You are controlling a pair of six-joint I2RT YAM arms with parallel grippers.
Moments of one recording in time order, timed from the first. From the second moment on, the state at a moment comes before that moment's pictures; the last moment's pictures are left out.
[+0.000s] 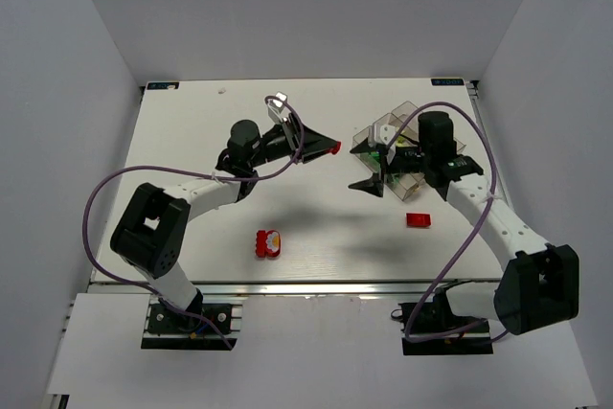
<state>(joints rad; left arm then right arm) -0.51 1.66 0.94 0.80 0.70 -1.28 0.30 1.28 0.98 -0.31 -1.11 -0.77</state>
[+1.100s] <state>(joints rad) -0.50 1.65 0.87 0.98 0.72 -1.42 0.45 1.28 0.95 0.13 -0.90 -0.55</state>
